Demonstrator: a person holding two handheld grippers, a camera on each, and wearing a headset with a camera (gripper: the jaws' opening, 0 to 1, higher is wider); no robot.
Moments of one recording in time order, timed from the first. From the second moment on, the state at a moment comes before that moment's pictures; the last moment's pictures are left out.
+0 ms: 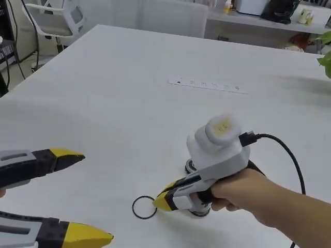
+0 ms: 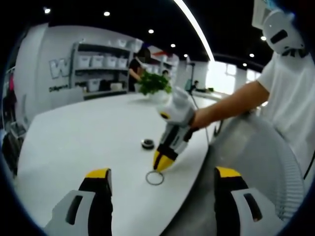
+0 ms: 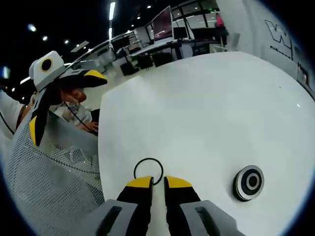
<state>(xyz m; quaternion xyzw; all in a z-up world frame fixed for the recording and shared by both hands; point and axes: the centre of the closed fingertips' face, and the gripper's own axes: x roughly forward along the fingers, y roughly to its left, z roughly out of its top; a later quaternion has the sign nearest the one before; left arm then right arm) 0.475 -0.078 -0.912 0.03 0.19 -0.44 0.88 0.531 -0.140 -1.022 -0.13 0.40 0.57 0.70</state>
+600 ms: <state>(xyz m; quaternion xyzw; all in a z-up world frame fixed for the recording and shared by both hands) 0.474 -0.079 -0.916 0.03 0.19 -0.44 0.88 0.536 -0.166 -0.973 -0.14 0.36 0.58 0.71</state>
